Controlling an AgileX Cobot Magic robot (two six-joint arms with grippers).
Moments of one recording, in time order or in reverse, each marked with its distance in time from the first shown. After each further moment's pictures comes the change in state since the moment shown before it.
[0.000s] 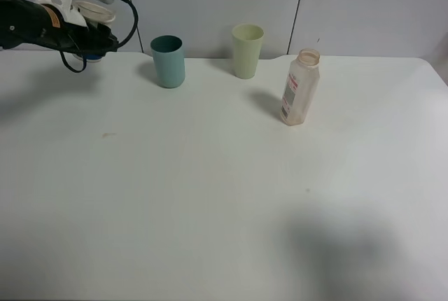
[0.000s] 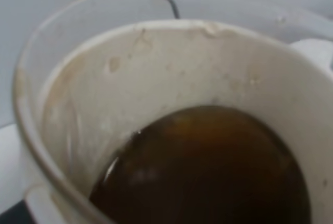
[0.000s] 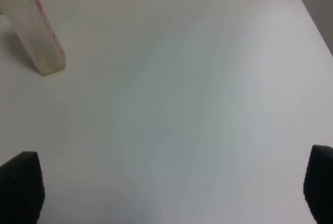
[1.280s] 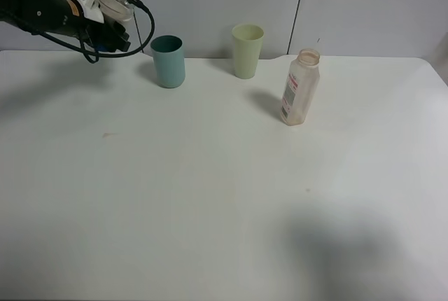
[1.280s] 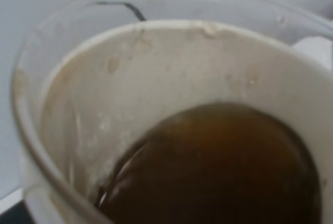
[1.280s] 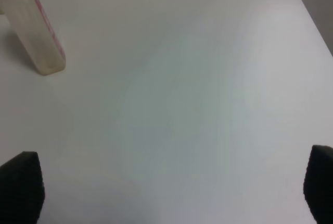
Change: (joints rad) left arm -0.042 0.093 -0.157 -0.123 0.082 0.314; right arm 0.000 0.000 0.000 0.000 0.000 0.000
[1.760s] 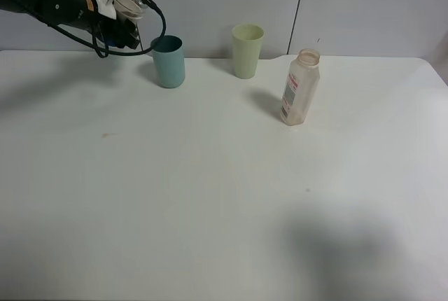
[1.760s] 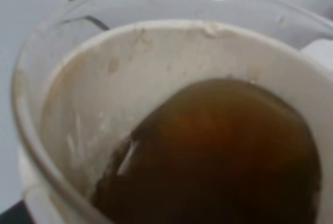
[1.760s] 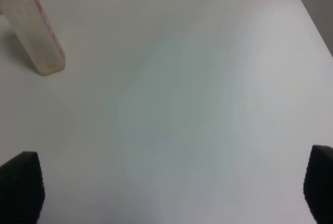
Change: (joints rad) left arm -0.035 0.070 -0.127 0.071 0.078 0.000; right arm 0.000 0.000 0.000 -0.001 0.000 0.001
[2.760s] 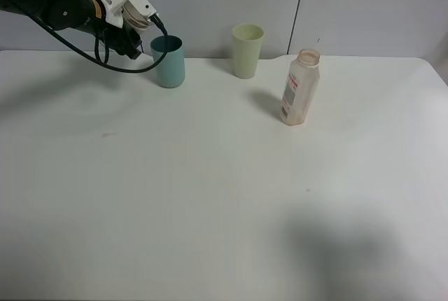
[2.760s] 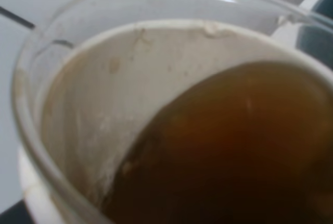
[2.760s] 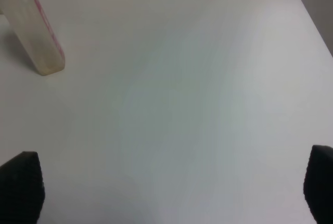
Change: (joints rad) left arm -0.026 0.018 -0.010 0.158 0.033 0.030; right arm 0.000 0.000 0.000 -0.001 0.000 0.000
